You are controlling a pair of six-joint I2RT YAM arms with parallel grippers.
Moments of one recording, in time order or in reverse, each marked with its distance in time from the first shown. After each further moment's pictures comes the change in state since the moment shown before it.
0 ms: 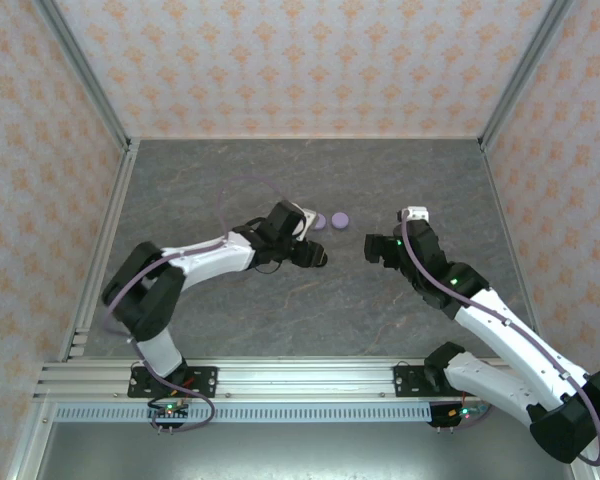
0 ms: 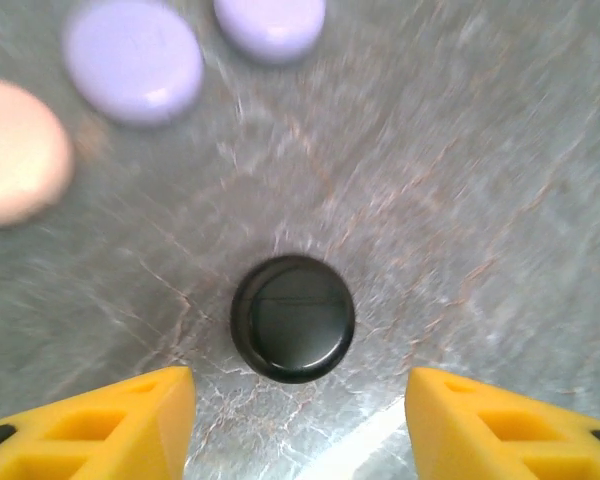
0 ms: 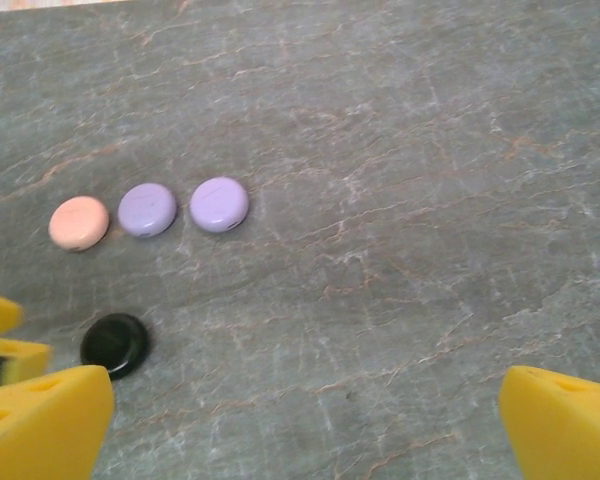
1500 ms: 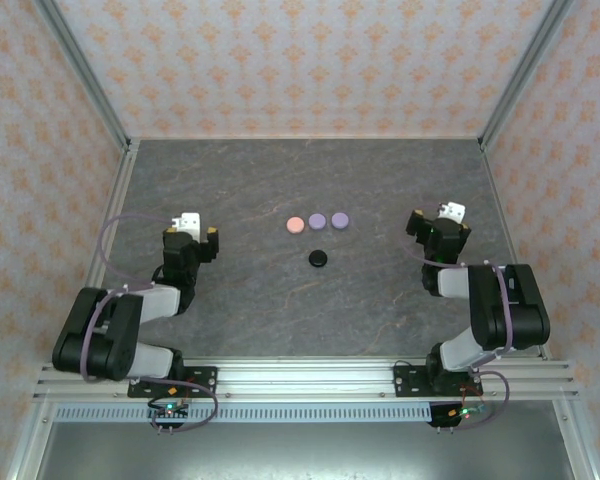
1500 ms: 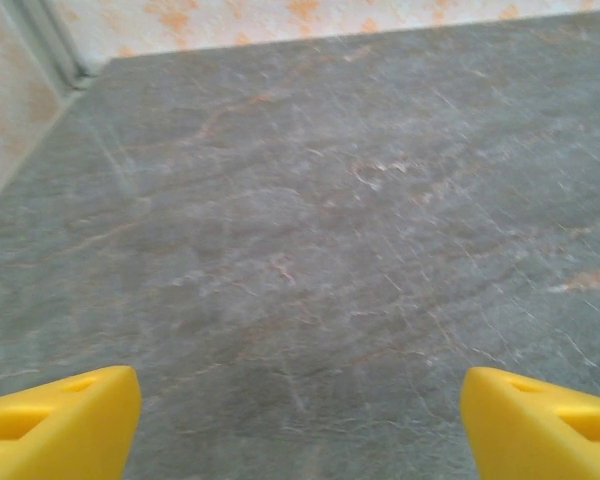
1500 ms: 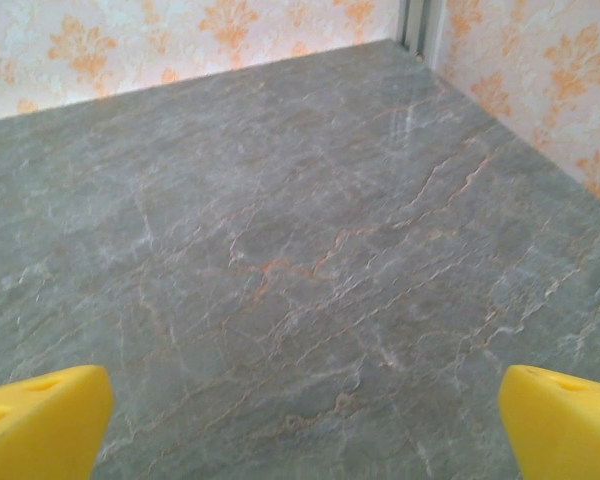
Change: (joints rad) left arm 0.575 -0.265 -0.747 0.917 -0.350 0.320; right arm -0.562 0.648 -0.371 1.318 -0.100 -0.247
